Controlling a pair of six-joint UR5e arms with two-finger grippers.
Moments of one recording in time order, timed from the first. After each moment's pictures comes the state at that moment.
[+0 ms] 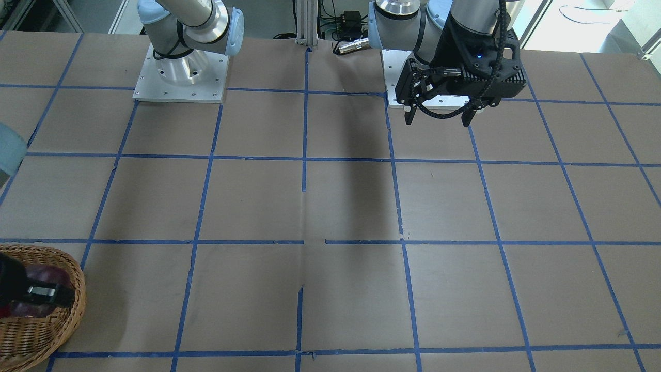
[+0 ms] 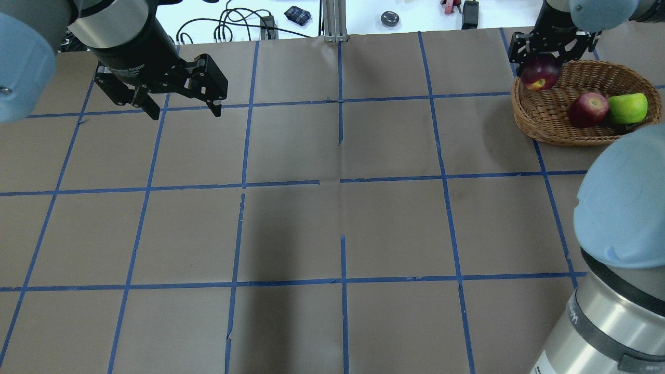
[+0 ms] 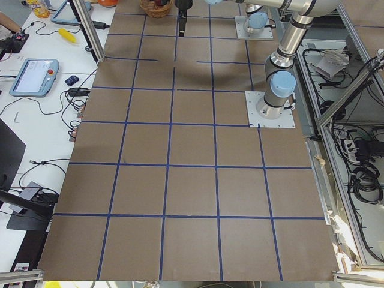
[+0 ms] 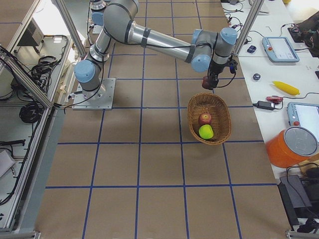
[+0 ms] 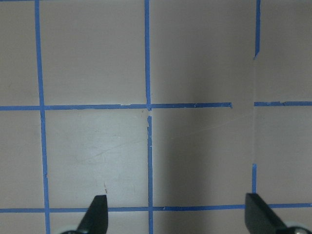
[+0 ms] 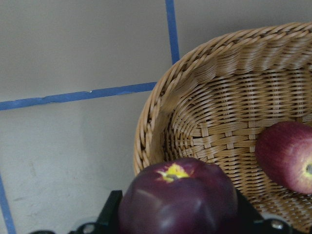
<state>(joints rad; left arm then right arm) -1.63 -1.56 -1.50 -1.58 1.57 -0.06 1.32 -0.95 1.20 -1.81 -1.69 -0.14</state>
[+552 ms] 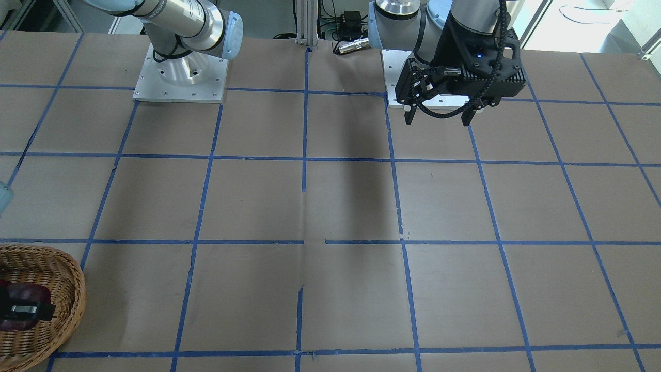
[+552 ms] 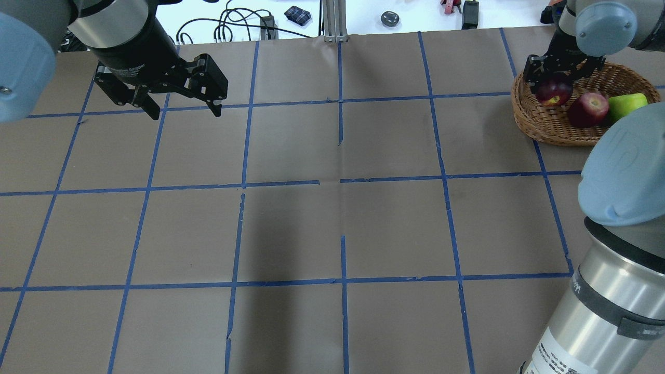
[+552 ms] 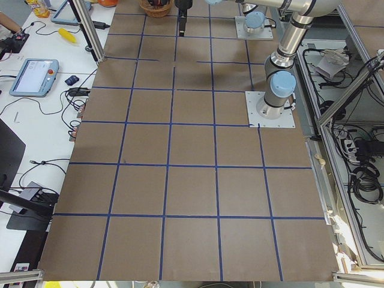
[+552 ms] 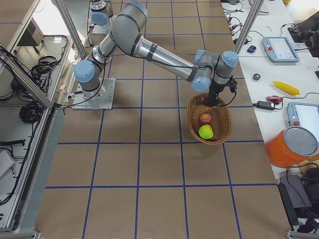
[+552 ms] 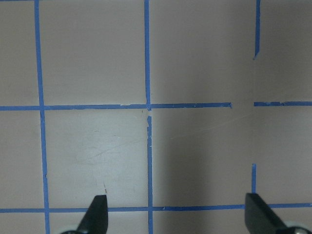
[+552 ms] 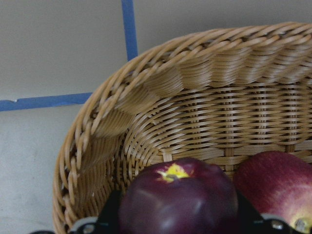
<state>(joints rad) -1.63 -1.56 -1.50 -1.58 1.57 -0.06 1.26 -0.86 1.20 -1.88 -1.70 -0.25</state>
